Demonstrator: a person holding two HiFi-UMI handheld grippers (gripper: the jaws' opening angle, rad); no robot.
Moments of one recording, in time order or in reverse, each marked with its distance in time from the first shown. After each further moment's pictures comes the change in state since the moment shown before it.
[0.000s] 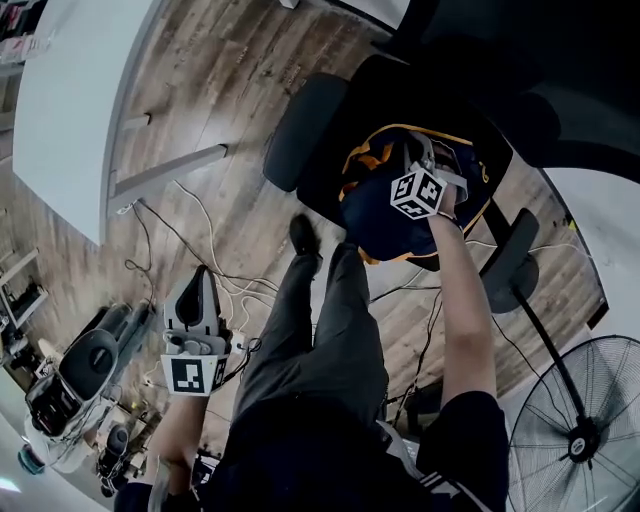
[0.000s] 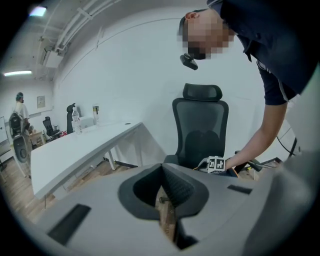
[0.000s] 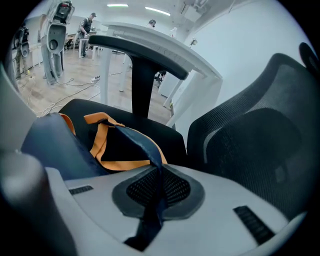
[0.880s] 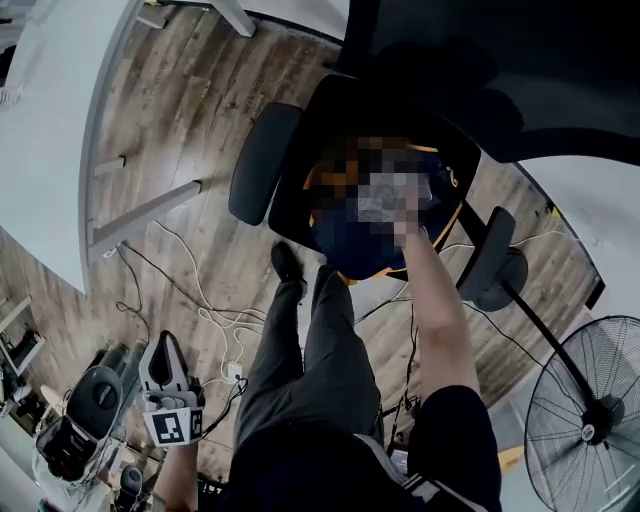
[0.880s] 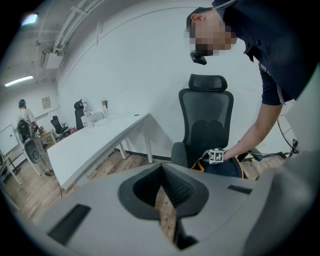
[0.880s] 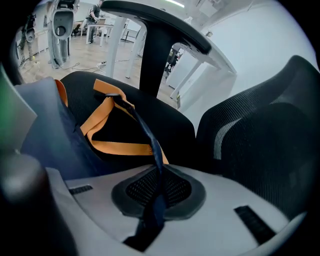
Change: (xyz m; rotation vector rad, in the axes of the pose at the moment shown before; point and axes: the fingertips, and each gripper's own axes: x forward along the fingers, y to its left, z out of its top) left arm -0.053 0.027 -0.022 -0.011 0.122 0.081; right arm 0.043 0.019 -0.028 -0.112 0.089 0.011
